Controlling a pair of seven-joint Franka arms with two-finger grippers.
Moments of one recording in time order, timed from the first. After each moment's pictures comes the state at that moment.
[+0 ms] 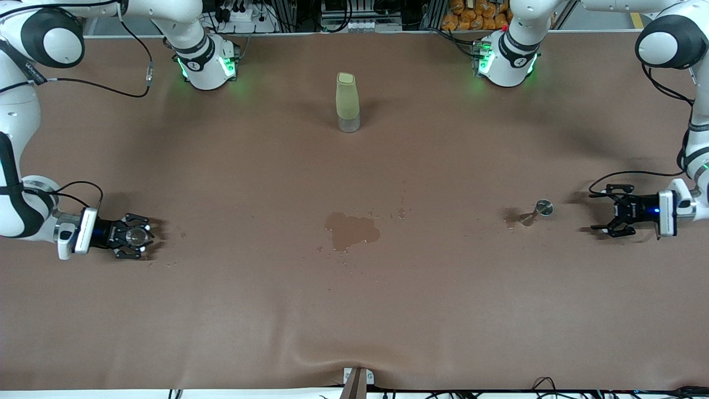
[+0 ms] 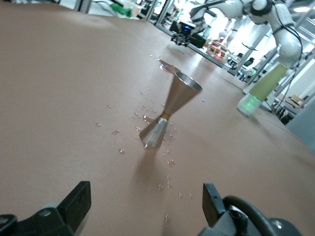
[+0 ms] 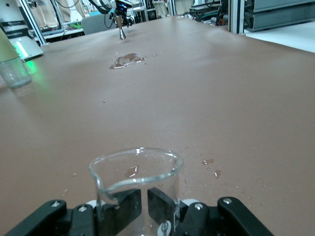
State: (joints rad) left arm 0.65 1.00 -0.02 -1.33 -0.83 1.40 1.96; right arm -0.61 0.96 0.15 -1.48 0.86 1.70 -2.29
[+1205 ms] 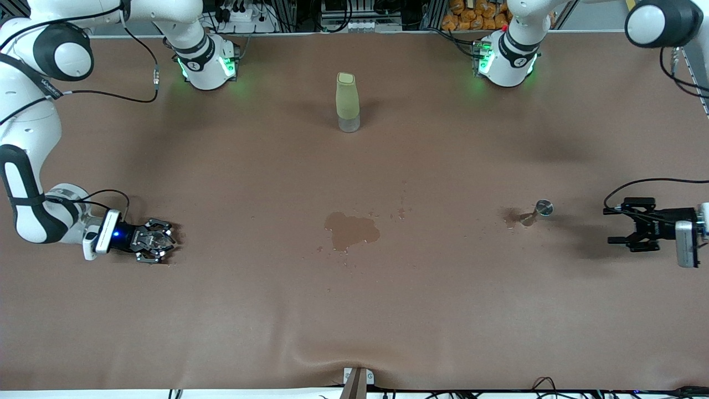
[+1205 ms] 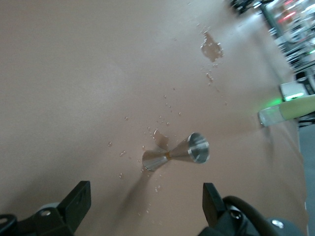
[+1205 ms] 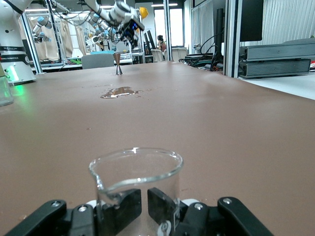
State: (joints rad) left arm 0.45 0.74 -0.03 -1.28 -0.60 1.48 1.29; right arm -0.58 1.06 0.18 -1.48 1.06 1.68 -2.48
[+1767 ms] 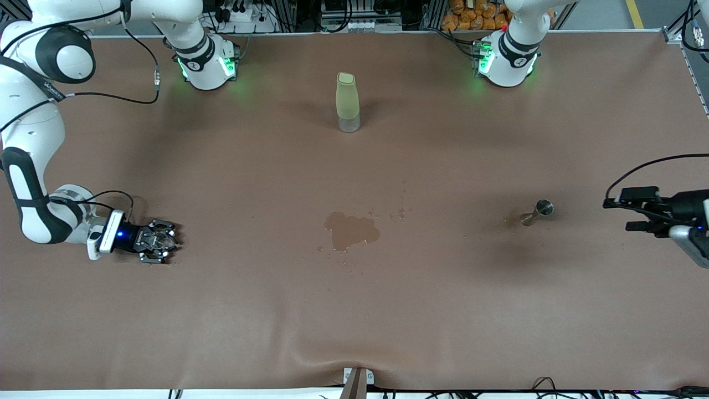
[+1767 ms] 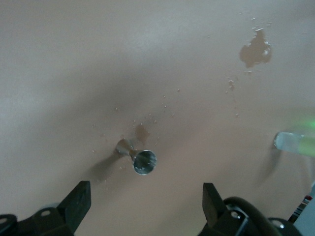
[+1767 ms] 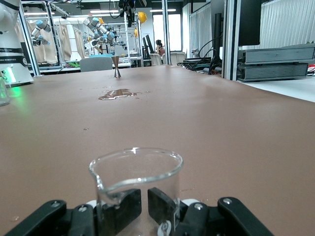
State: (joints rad) left arm 0.21 0.49 -0.03 -1.28 -0.34 1.48 0.64; right arm -0.58 1.08 0.18 -1.48 1.08 1.68 -2.50
